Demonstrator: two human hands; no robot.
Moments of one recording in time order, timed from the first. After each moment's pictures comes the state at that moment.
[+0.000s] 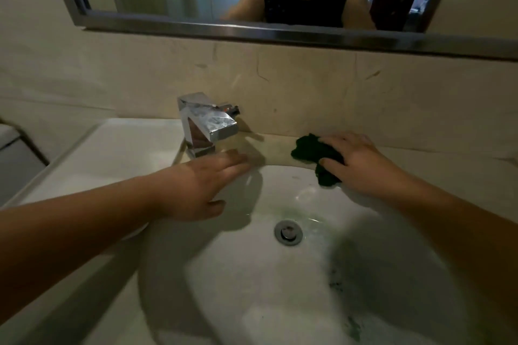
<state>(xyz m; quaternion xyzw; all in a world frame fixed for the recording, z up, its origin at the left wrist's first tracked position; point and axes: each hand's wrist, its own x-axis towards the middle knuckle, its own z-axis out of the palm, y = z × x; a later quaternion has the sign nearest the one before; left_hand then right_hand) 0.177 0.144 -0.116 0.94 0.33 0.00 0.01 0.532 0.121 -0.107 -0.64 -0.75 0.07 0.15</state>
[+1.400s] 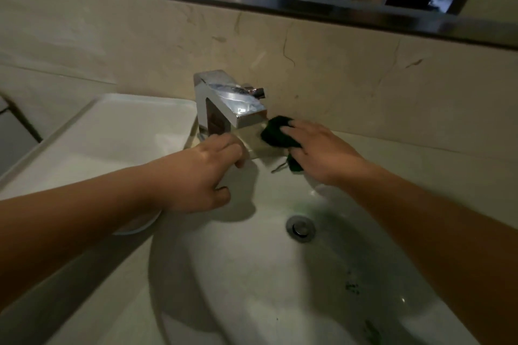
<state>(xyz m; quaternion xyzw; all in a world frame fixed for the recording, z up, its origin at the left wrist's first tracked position) 0.157 0.142 -0.118 0.92 0.36 0.09 0.10 0.435 0.164 -0.112 -0.62 -0.78 0.06 0.06</state>
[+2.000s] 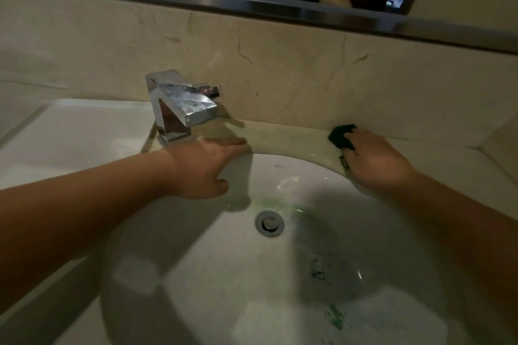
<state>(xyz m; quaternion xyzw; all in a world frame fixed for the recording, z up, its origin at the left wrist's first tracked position) 0.229 0.161 -0.109 0.93 0.38 -0.03 0.04 0.574 0.113 -0.118 -0.75 -0.65 0.02 0.06</state>
